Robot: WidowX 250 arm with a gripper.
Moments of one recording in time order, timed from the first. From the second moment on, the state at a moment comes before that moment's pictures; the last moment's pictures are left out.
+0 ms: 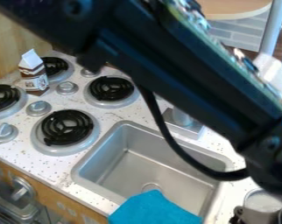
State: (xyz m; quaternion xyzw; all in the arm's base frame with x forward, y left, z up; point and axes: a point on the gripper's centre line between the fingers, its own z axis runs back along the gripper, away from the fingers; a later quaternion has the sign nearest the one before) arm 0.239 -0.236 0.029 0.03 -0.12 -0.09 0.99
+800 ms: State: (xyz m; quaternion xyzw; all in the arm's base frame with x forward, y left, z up) arm 0.282 -0.227 0.016 0.01 -0.16 -0.05 0.99
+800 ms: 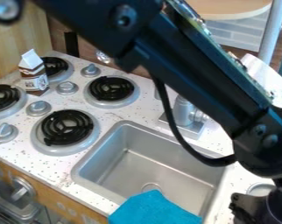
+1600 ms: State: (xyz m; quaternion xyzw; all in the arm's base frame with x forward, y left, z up) arm 0.328 -0.211 0.030 0.01 -0.17 -0.03 0.98
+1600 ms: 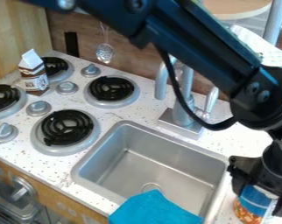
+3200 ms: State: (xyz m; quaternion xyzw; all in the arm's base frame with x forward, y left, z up) arm 0.394 -0.244 0.079 -0.04 -0.21 -0.01 0.98
